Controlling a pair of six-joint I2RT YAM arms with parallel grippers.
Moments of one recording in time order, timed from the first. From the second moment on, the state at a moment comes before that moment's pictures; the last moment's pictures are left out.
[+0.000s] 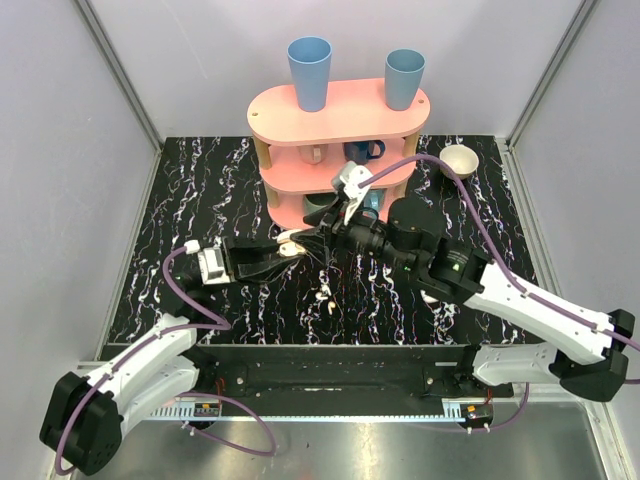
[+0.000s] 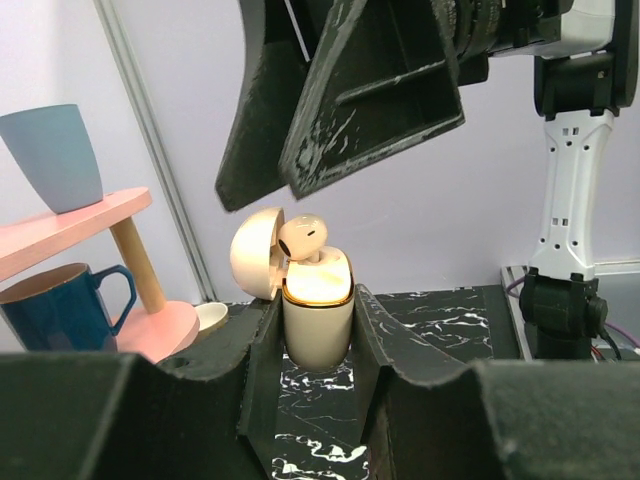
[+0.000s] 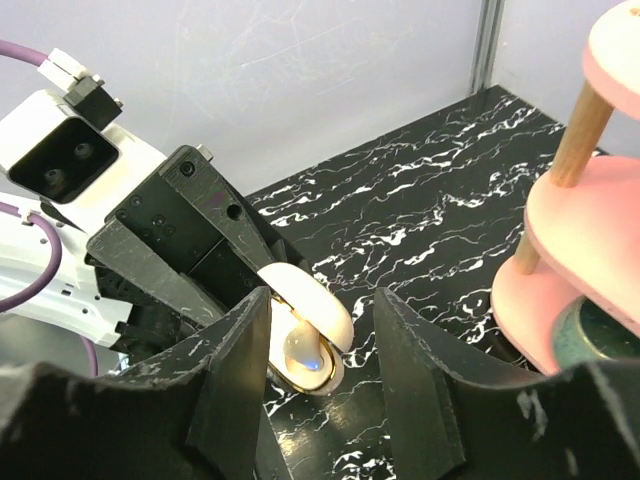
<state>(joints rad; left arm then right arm) -0.50 0.83 0.35 1.22 0.78 -0.31 1.08 1.20 1.31 -0.13 -0.05 0.16</state>
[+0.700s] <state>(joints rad) -0.49 0.83 0.35 1.20 0.75 -0.31 1.07 1.19 1.32 -0.22 -0.07 0.11</state>
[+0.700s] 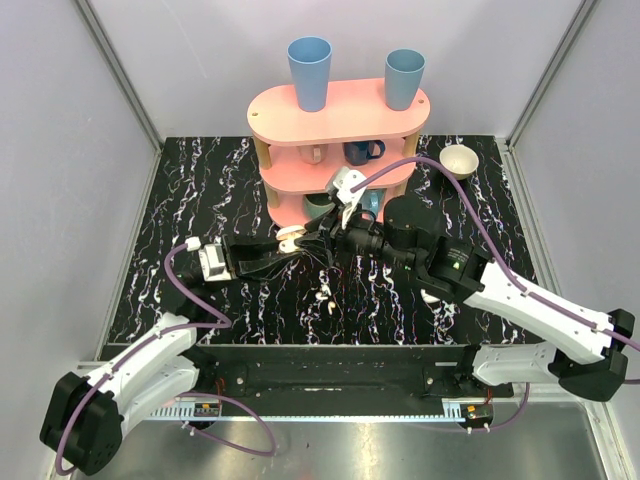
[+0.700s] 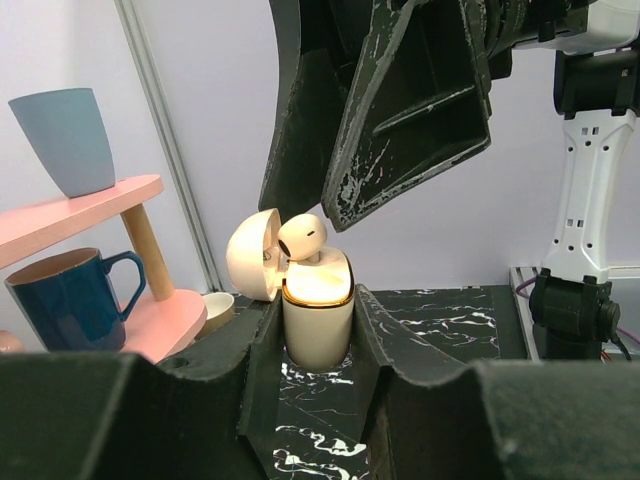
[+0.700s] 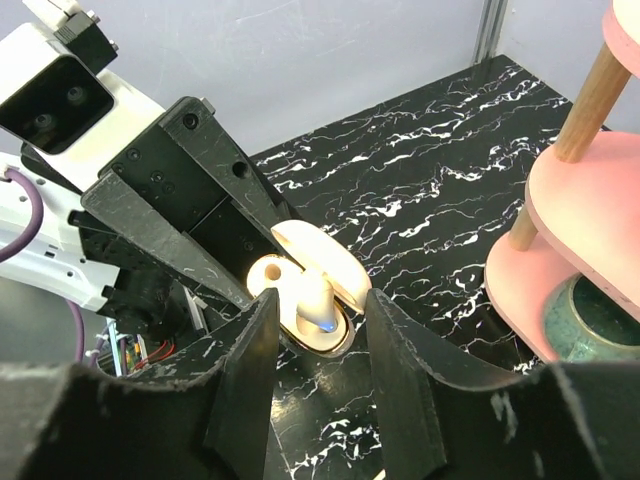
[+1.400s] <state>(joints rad) -0.49 0.83 0.35 1.18 0.76 -0.31 1.07 1.22 1.38 -0.33 -0.10 -0.02</state>
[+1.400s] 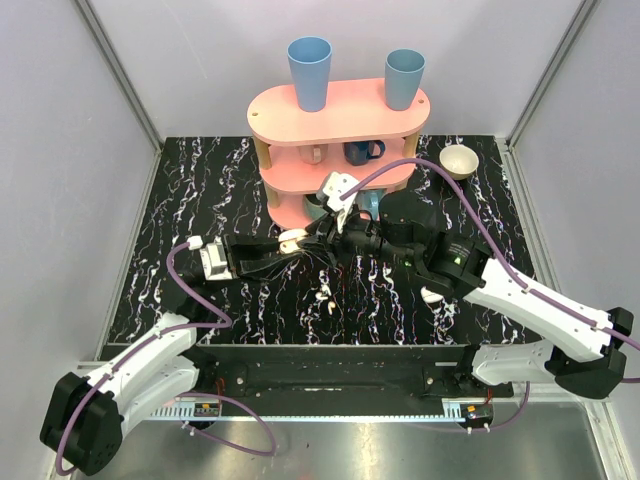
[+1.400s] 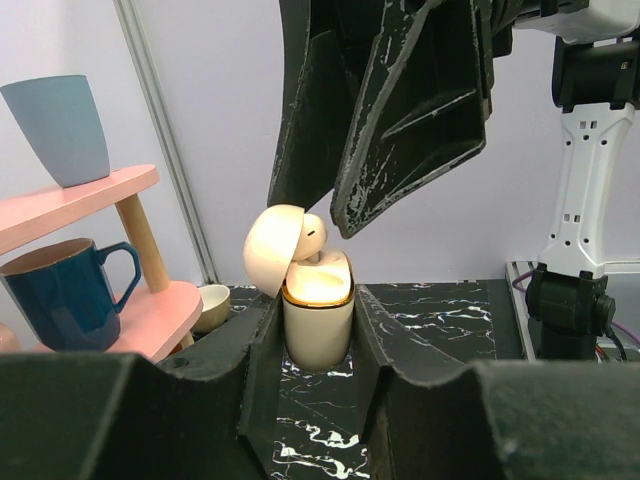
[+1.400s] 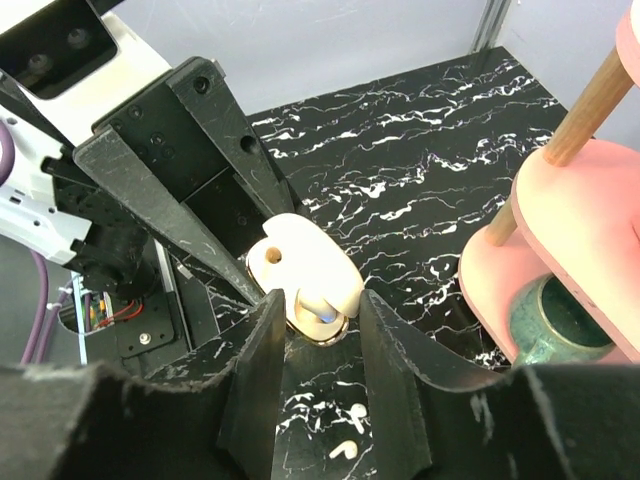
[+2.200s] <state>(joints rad) -0.49 0.84 0.38 1.16 0.76 -0.30 1.07 1.19 1.36 -0.29 -0.16 -0.04</state>
